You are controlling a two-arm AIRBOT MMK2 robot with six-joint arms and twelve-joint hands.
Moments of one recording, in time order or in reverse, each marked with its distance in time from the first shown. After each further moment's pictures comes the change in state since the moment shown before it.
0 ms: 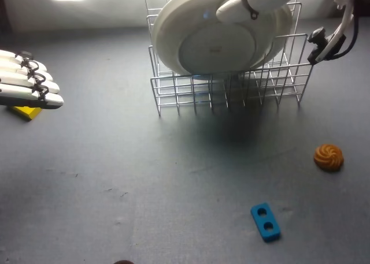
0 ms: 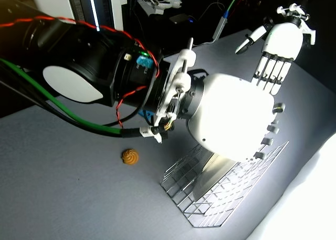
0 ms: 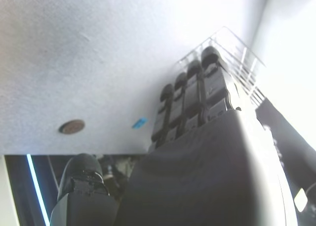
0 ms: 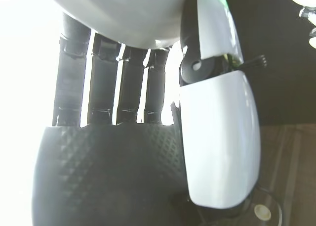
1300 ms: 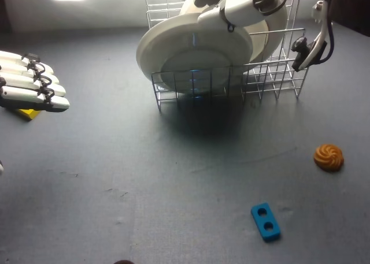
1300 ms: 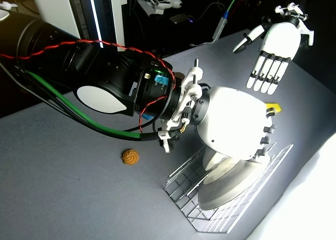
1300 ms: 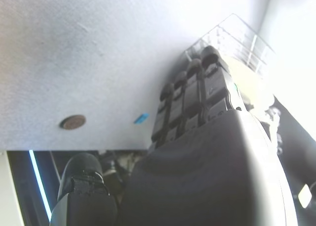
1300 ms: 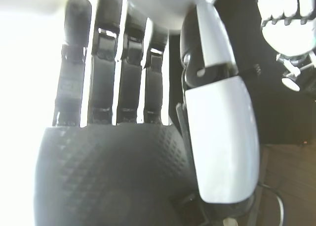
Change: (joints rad) left arm -0.013 0.000 -0.020 0.004 -0.018 0.000; right arm -0.069 -0.067 0.046 -0.001 0.081 -0.130
